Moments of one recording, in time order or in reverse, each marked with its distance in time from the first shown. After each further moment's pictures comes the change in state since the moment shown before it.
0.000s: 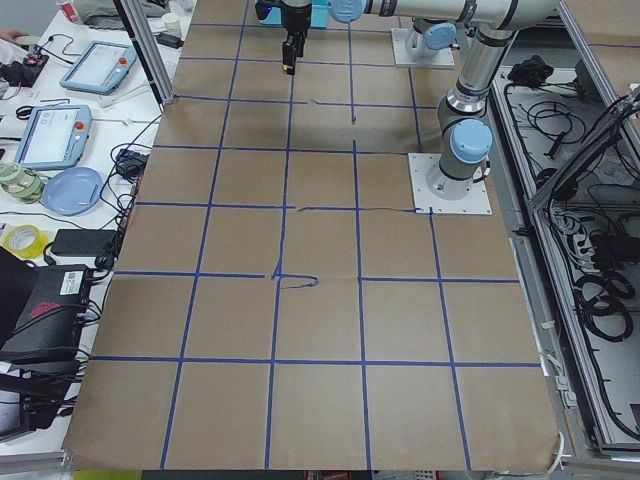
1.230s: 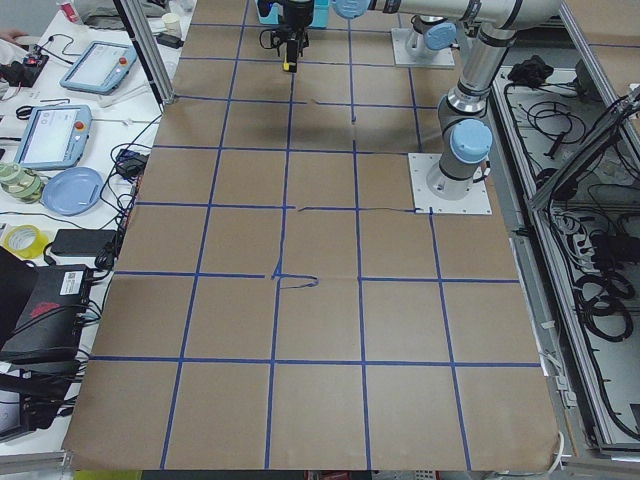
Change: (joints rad) left arm -0.001 0.014 0.001 0.013 -0.020 -0.073; right arm 0.004 0.133 0.297 -0.502 0.003 -1.431
